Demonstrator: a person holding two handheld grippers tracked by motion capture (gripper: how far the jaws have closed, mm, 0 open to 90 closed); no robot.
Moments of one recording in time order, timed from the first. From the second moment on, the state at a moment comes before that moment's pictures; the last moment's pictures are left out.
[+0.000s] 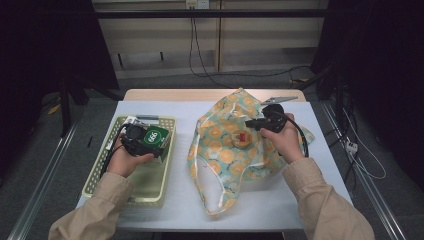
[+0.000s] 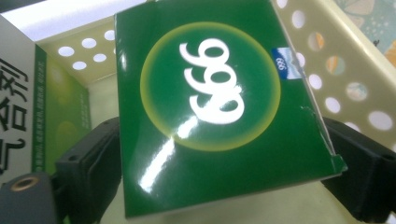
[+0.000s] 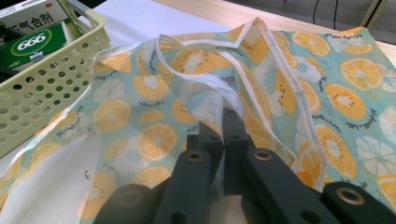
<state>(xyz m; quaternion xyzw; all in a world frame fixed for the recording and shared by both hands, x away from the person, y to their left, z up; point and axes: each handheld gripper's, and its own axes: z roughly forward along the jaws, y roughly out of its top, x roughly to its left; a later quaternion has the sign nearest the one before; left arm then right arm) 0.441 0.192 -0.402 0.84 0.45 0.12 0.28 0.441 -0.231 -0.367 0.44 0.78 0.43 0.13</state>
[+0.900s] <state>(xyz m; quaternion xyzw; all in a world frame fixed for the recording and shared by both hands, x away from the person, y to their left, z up) 0.420 0.172 -0.295 0.83 0.40 0.12 0.36 0.438 -0.239 -0.360 0.45 0.77 0.43 0.13</state>
